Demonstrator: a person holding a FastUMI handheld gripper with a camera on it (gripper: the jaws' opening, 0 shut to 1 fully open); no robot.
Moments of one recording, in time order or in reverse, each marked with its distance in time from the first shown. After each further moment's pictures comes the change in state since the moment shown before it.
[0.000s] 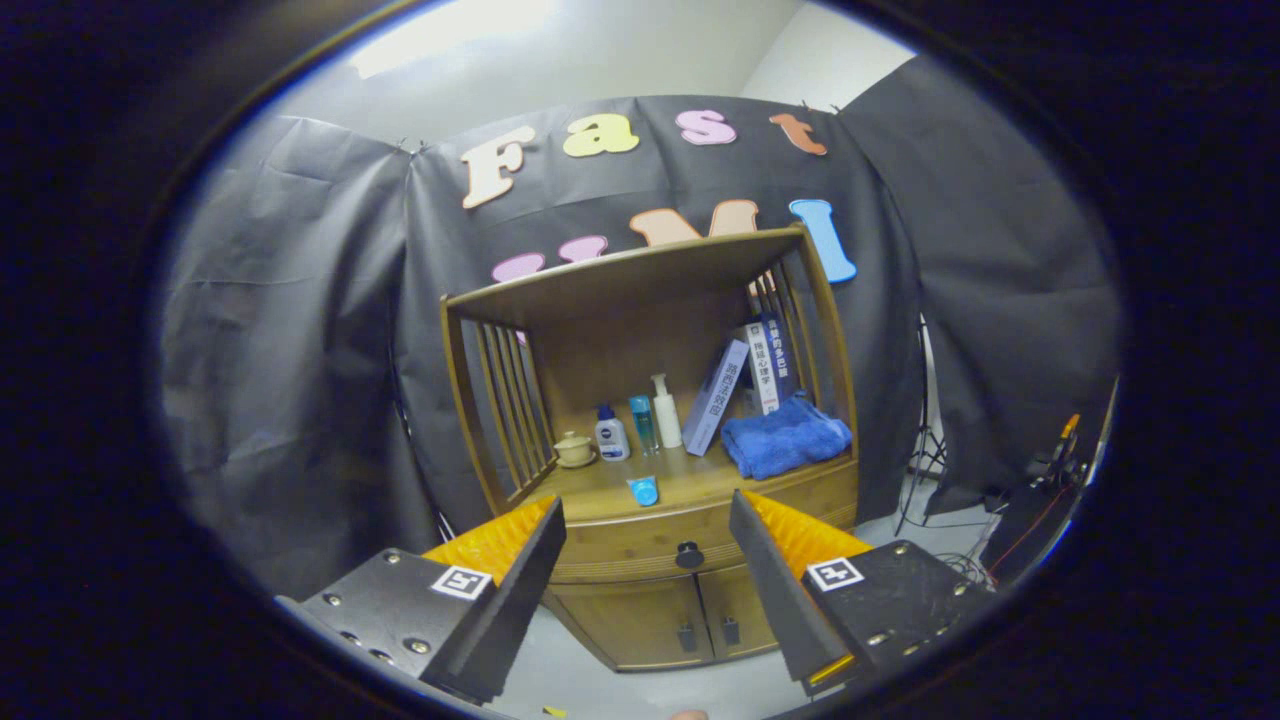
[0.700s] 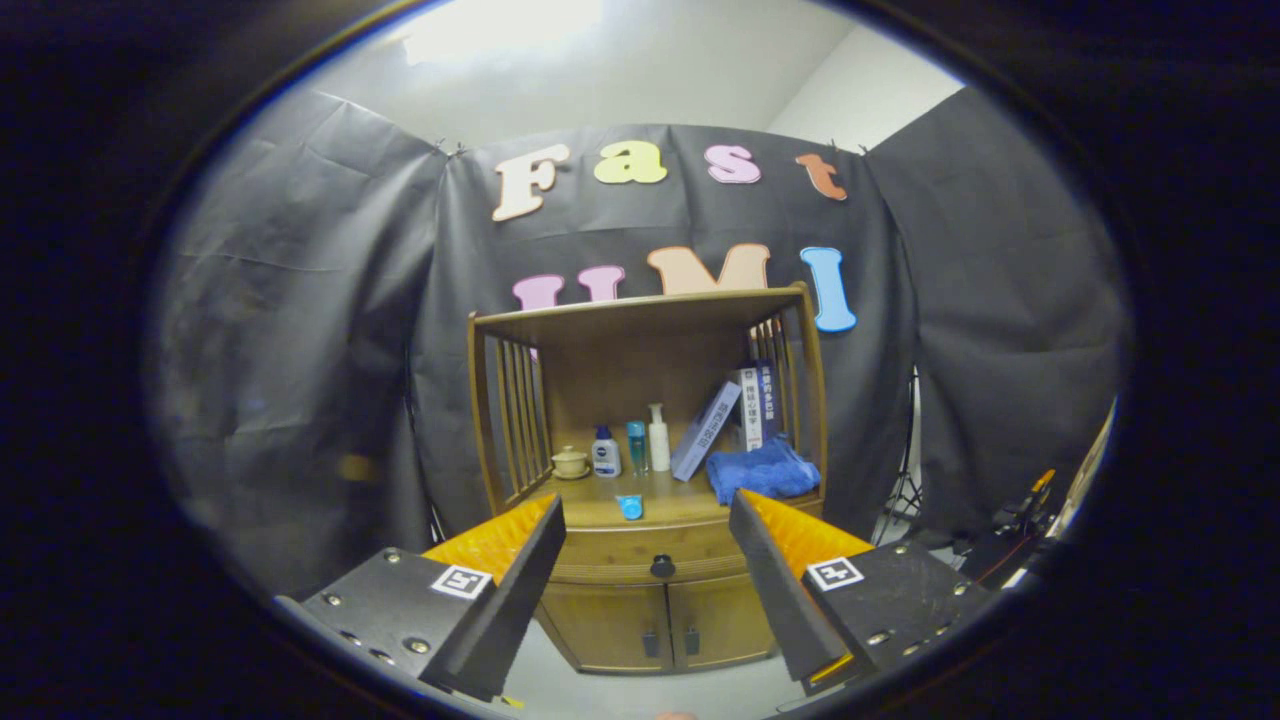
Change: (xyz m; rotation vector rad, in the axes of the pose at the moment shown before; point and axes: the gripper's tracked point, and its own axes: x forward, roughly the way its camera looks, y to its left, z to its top) arm -0.043 -0.005 0.029 -0.113 -0.079 -0.019
